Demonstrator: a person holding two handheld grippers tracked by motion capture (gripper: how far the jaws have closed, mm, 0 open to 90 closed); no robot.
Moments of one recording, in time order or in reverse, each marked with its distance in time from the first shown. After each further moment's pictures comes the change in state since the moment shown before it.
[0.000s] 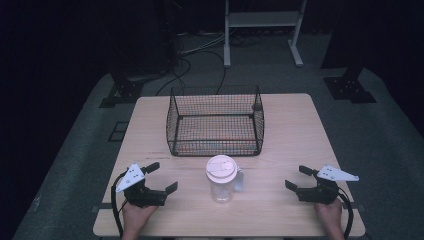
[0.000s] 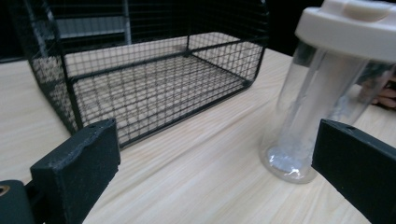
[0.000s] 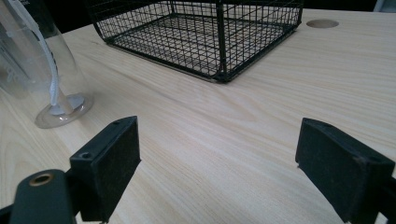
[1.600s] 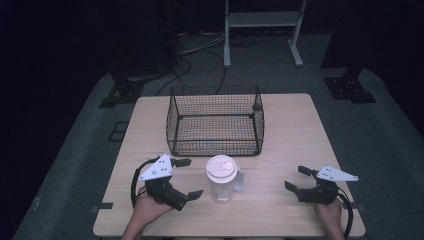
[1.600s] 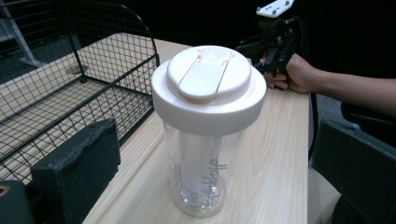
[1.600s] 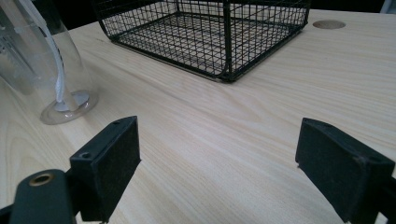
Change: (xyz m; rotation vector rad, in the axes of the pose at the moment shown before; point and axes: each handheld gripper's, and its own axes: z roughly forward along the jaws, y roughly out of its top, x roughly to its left) left arm -0.050 0.069 0.035 0.122 -0.330 0.180; right arm 0.001 0.000 0.001 0.005 0.015 -0.019
